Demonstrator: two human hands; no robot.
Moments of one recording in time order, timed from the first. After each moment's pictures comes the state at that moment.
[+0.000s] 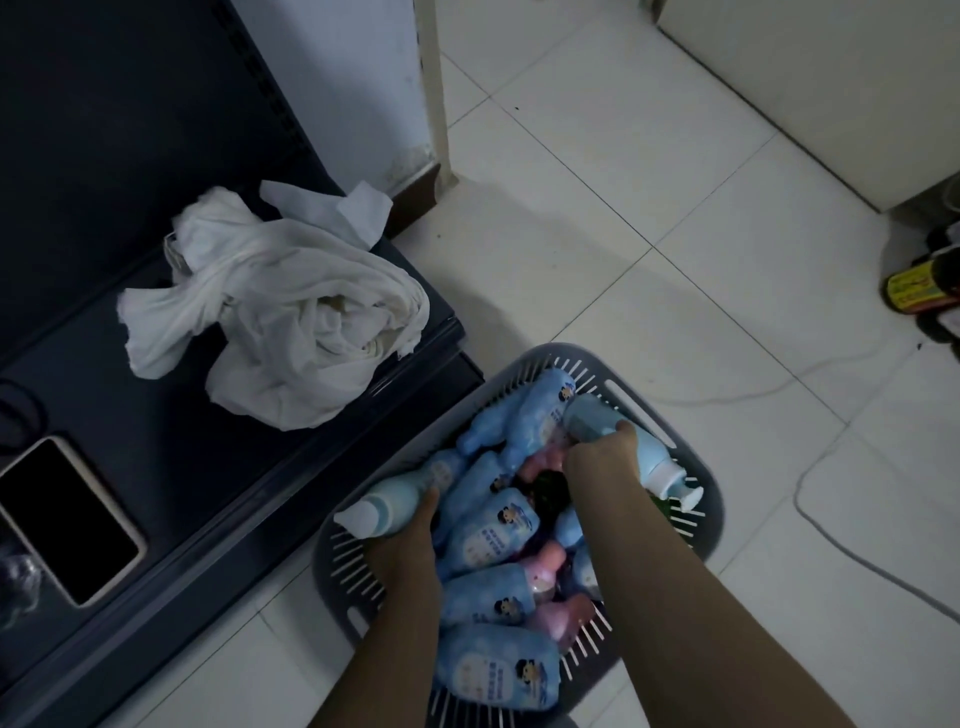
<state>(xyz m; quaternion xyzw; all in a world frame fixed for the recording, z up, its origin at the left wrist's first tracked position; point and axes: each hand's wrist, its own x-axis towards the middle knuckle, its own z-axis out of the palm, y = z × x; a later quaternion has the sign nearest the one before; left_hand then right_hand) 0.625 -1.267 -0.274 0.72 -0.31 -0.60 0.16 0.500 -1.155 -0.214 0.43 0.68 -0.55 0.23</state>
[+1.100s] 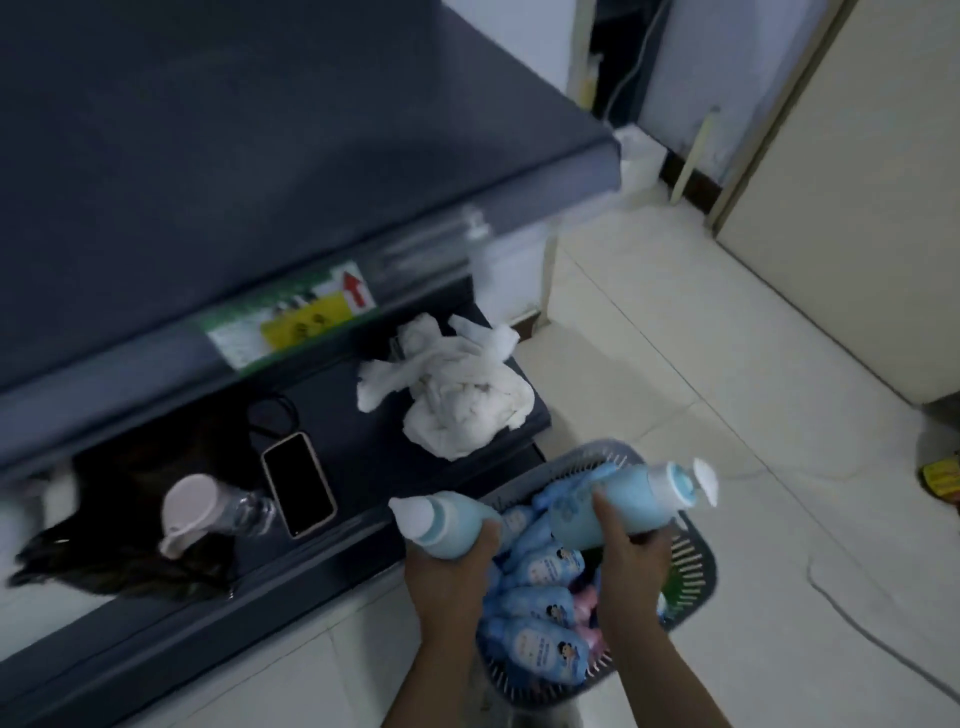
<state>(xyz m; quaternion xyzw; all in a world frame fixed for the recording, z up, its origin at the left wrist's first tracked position) 0.694 -1.274 -0.027 0.58 -0.51 -0.60 0.22 0.608 -1.169 -0.022 0.21 0.68 -0.70 0.12</state>
